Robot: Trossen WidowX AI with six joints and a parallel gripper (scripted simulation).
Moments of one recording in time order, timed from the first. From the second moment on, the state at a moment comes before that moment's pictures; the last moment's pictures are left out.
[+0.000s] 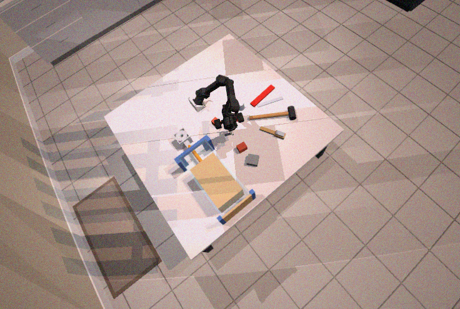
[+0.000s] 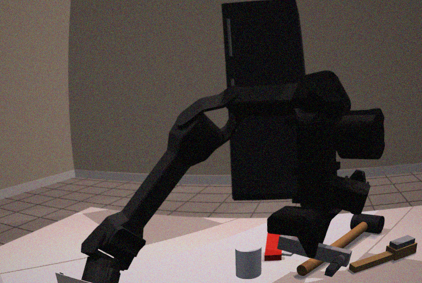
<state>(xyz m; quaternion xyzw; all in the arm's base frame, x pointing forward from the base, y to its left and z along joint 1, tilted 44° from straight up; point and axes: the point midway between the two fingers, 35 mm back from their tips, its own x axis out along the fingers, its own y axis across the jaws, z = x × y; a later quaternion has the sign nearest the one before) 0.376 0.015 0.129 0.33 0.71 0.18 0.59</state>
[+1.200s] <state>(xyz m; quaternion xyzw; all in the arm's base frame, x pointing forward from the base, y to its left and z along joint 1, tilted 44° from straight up) 0.349 -0.097 0.089 0.62 0.64 -0.26 0.39</state>
